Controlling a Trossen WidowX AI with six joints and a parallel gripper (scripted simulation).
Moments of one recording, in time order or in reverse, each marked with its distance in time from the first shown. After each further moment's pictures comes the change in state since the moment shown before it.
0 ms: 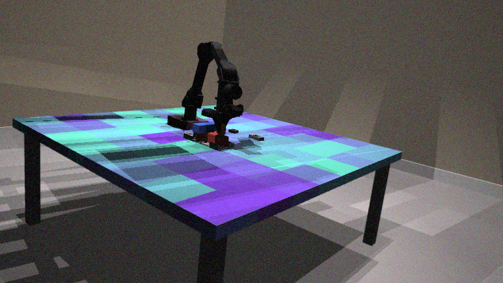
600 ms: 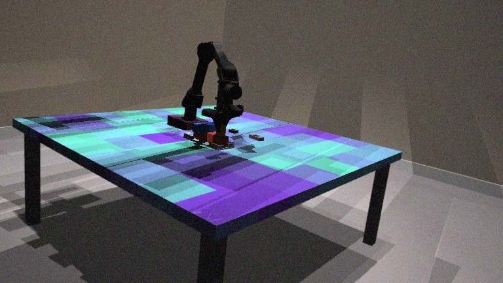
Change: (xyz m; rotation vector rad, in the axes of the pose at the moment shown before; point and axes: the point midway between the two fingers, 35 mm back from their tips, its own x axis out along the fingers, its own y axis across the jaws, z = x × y) arm 0.000 0.000 0.000 0.000 0.000 0.000
